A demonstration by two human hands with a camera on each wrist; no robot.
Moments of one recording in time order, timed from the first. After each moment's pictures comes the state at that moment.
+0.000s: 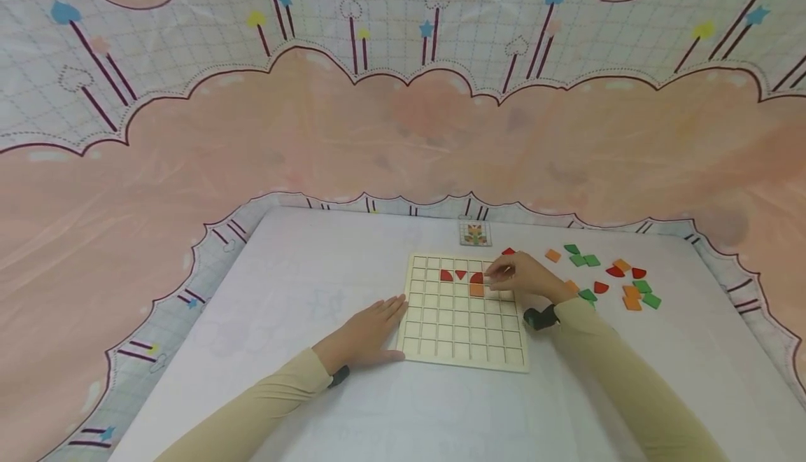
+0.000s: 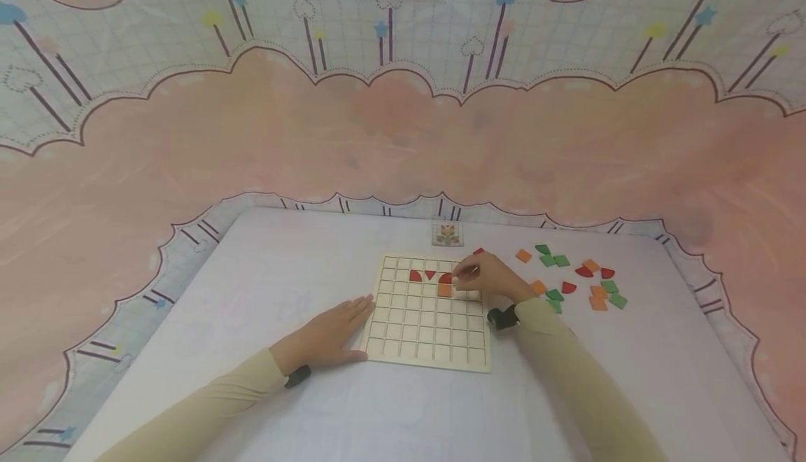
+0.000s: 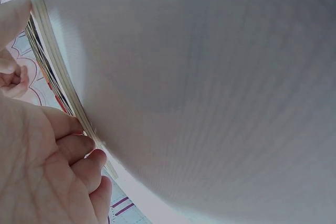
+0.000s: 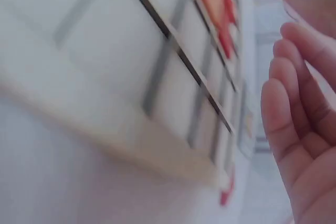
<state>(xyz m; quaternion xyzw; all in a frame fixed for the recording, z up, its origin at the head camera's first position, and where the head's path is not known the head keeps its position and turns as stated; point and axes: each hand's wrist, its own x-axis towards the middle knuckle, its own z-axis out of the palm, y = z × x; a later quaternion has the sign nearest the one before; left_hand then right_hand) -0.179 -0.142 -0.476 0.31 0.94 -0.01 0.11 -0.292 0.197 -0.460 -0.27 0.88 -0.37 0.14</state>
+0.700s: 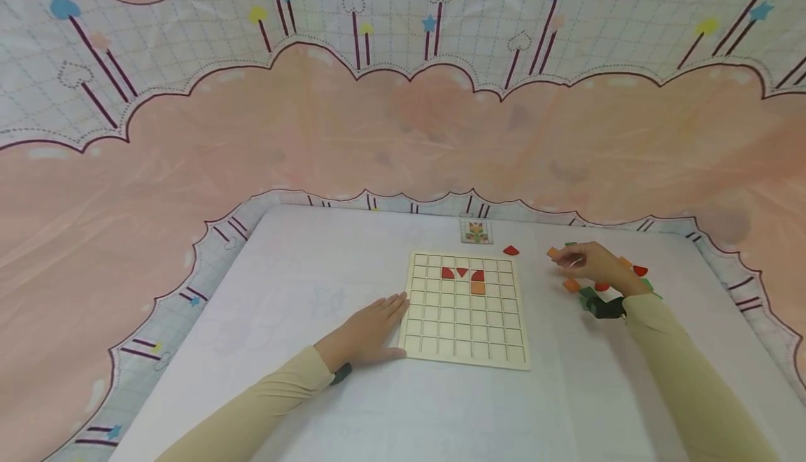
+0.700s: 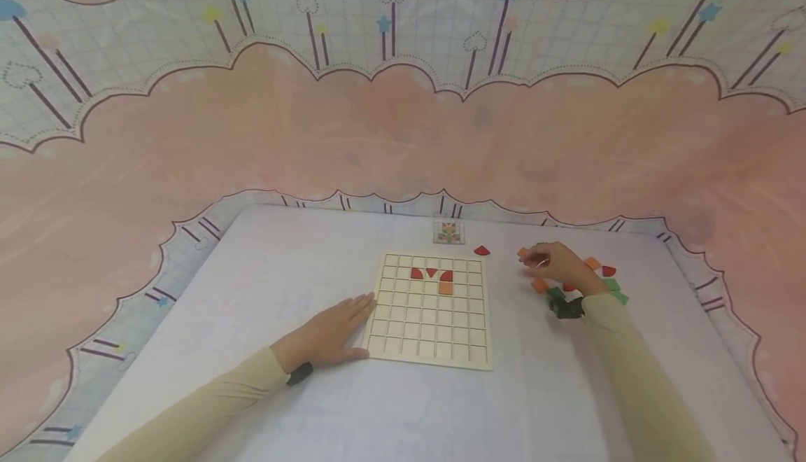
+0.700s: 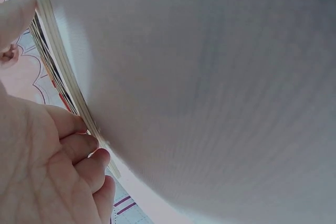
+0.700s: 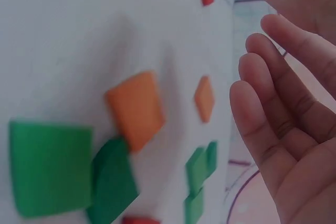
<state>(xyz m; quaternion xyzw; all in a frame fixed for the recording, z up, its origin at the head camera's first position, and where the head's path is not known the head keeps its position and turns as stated) -0.179 -0.145 -0.476 0.32 0.94 -0.02 0.11 -0.290 0.302 -0.439 -0.21 0.91 -0.33 0.11</state>
